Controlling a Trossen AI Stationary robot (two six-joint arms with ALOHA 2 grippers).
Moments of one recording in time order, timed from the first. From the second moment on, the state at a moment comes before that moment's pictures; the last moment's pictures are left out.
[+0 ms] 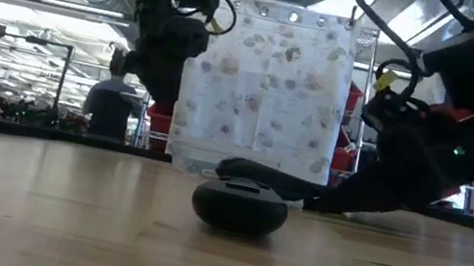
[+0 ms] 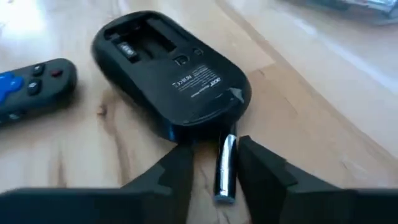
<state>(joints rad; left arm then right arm) 0.39 1.52 1.10 -0.75 0.07 -0.29 0.32 1.89 0.43 0.69 0.49 0.54</state>
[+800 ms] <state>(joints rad) 0.37 1.52 1.10 -0.74 0.02 -0.26 0.14 1.32 0.39 0.11 0.17 0.34</state>
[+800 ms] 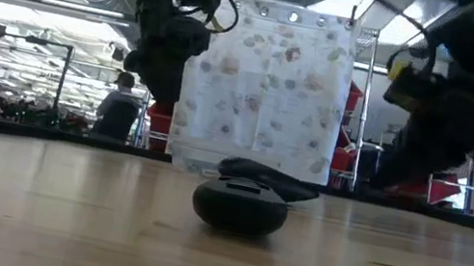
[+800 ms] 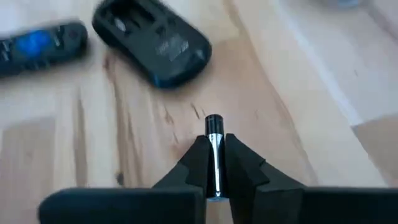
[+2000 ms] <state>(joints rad) 0.34 1.52 1.10 -0.72 0.01 -0.28 0.06 1.47 0.23 0.45 0.06 0.22</state>
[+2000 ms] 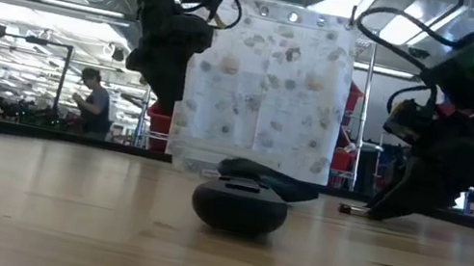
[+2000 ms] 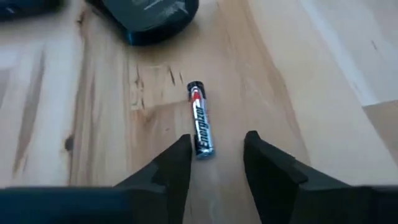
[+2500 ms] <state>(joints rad) 0.34 1.52 1.10 -0.72 0.01 -0.29 0.07 1.60 0.23 0.61 0.03 0.22</state>
